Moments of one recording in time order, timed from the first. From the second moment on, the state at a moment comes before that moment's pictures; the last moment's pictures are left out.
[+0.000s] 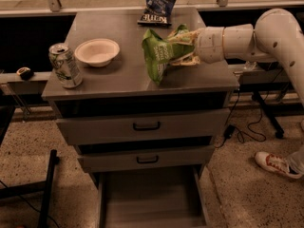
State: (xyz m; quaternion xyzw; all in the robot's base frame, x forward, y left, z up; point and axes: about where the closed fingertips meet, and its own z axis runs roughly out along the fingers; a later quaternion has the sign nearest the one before) arm 0.683 -0.077 0.912 -0.76 0.28 -0.04 0.59
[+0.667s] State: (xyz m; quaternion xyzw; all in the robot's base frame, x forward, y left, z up) arm 0.672 -0.111 0.947 -0.78 0.29 -0.07 0.56
